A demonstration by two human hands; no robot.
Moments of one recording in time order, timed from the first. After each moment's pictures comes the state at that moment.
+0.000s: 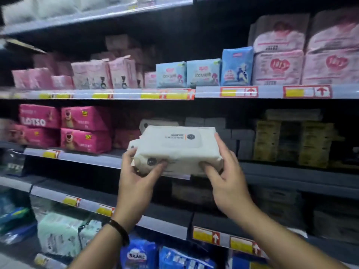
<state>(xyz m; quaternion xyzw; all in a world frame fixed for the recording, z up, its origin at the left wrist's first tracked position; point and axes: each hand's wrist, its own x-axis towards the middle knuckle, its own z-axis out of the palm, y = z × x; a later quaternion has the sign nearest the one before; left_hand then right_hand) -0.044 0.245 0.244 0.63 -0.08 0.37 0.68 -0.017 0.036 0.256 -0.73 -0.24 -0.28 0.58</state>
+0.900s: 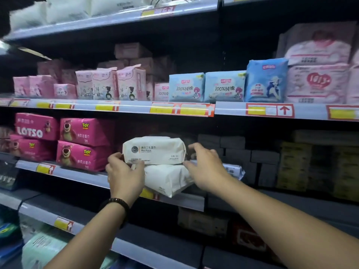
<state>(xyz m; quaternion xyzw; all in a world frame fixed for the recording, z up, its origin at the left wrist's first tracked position) 0.074 0.332 0.281 0.72 0.19 0.43 0.51 0.102 0.128 0.333 -0.91 -0.20 -0.20 0.30</state>
